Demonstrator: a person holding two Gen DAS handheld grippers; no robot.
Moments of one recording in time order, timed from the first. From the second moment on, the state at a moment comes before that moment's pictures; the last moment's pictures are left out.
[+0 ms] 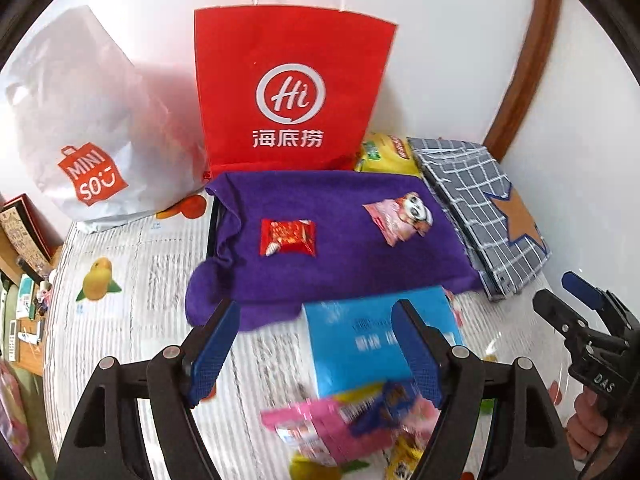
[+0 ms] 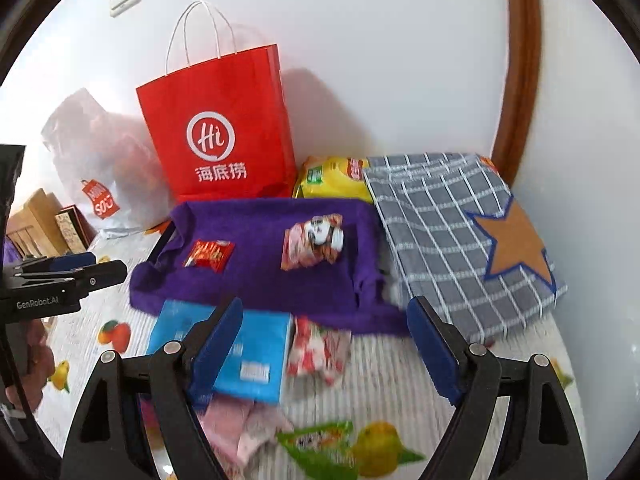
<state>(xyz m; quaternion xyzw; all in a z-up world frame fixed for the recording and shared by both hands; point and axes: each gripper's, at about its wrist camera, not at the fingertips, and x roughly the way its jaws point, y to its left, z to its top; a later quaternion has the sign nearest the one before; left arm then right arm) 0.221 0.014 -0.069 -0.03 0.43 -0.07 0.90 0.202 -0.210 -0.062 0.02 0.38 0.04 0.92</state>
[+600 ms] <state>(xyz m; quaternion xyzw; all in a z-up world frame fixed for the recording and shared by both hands) 0.155 0.021 -0.095 -0.04 0.43 -0.02 0.90 0.128 -0.242 -0.090 0.01 0.36 0.02 0.93</state>
